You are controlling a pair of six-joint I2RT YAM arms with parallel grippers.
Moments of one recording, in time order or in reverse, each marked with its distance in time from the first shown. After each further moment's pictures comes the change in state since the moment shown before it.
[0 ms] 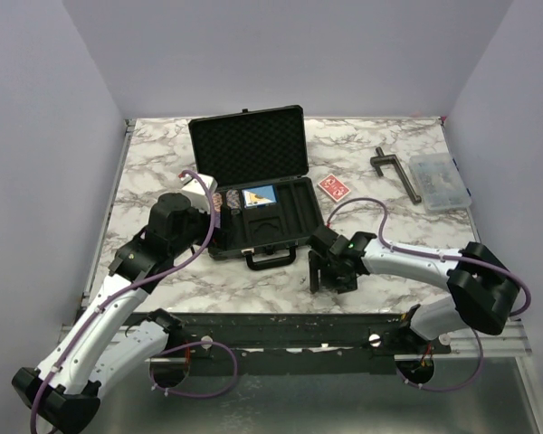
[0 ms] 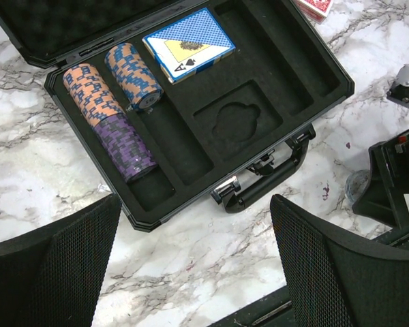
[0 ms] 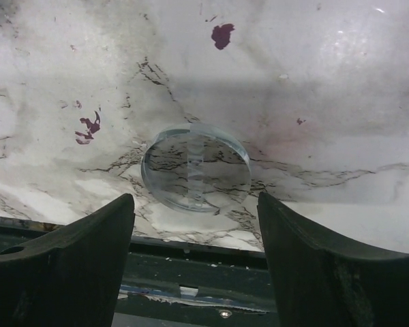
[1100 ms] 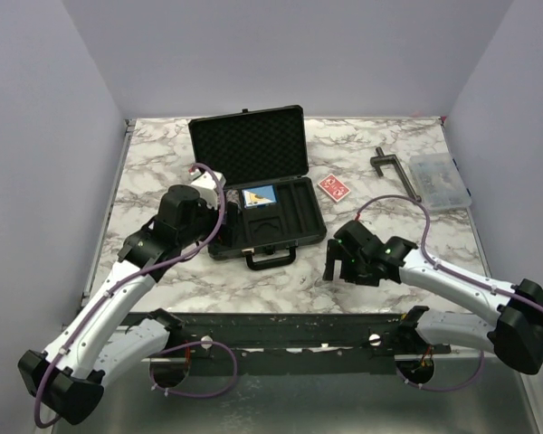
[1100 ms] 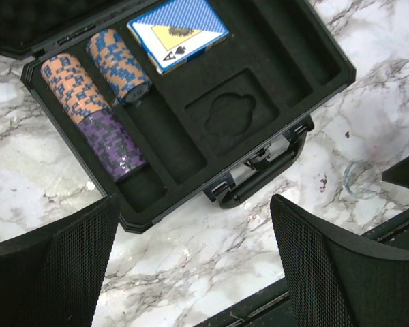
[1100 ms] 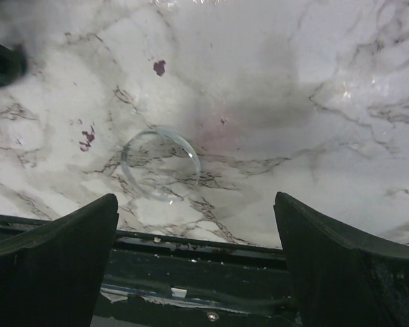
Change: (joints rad) left arm 0.000 0.103 0.059 -0.011 0.050 -0.001; right arm -0.105 -0.294 -0.079 -0.026 0.087 -0.018
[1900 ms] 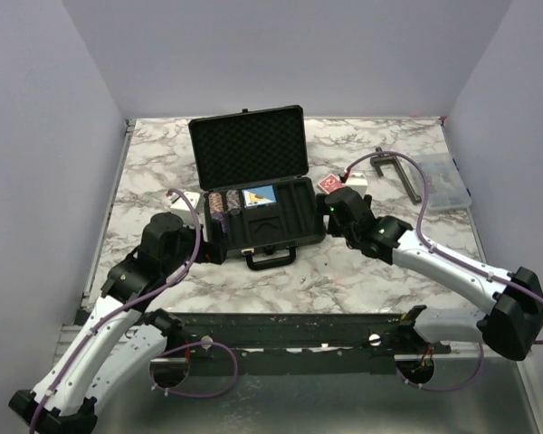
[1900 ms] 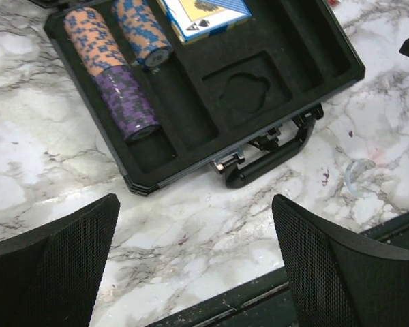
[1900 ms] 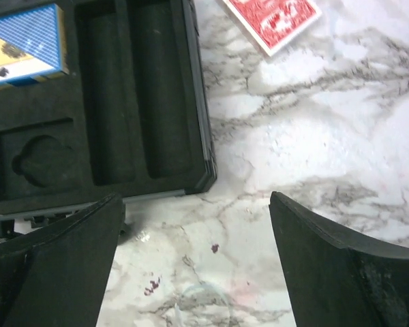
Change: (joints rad) left arm 0.000 -0.272 -0.176 -0.053 -0.095 -0.098; right arm 0.000 0.118 0.231 0.303 0.346 -0.294
